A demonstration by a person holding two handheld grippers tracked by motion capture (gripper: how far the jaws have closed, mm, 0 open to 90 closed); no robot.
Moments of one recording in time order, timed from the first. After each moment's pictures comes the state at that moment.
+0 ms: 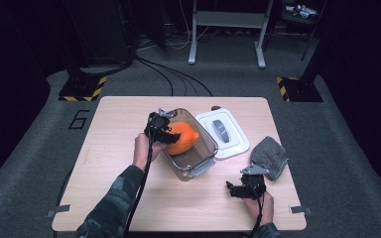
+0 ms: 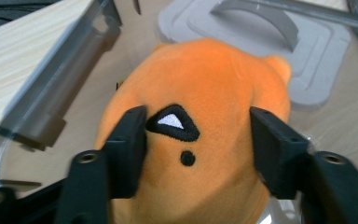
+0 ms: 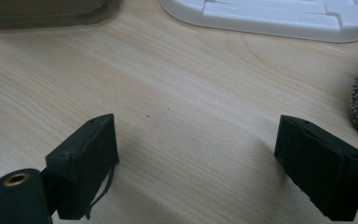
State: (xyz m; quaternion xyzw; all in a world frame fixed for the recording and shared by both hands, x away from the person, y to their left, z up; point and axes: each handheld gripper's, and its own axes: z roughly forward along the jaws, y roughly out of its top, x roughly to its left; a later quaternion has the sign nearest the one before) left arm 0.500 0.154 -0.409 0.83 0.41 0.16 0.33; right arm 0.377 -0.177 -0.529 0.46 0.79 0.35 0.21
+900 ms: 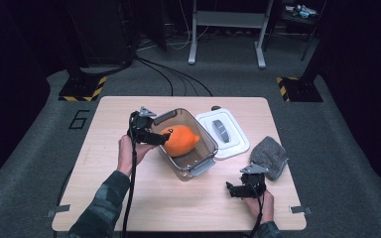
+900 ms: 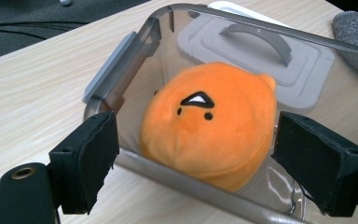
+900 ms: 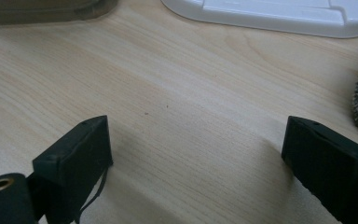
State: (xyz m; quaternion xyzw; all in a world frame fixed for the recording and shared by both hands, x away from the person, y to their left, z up) left arm 0.468 0.199 -0.379 0.80 0.42 0.19 0.37; right arm 0.379 -0.178 -0.528 0.46 0.80 0.34 0.20
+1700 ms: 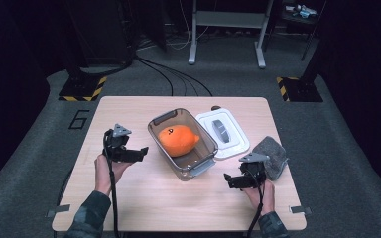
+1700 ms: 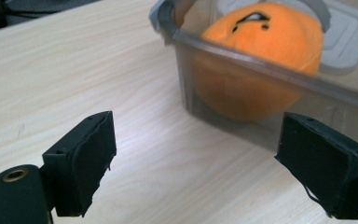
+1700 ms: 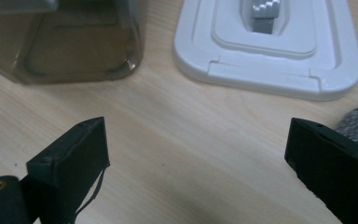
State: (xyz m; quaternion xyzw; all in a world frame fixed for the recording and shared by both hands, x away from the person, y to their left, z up) left arm 0.420 0.262 -0.409 0.79 0.46 0.21 0.36; right arm 0.392 -0.168 -0.478 0.45 0.80 0.34 0.19
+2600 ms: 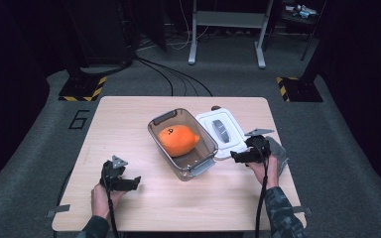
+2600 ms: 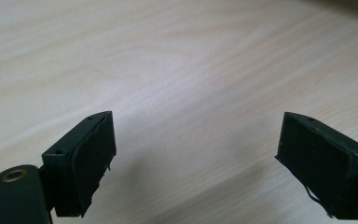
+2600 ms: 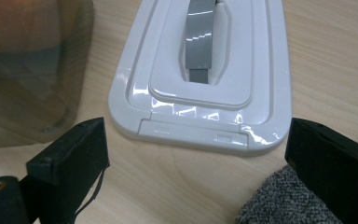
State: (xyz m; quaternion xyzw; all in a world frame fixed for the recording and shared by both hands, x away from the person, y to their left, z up) left arm 0.382 0.282 -0.514 0.80 0.49 0.20 0.29; right arm 0.461 -0.187 -0.451 0.48 0.79 0.33 0.19
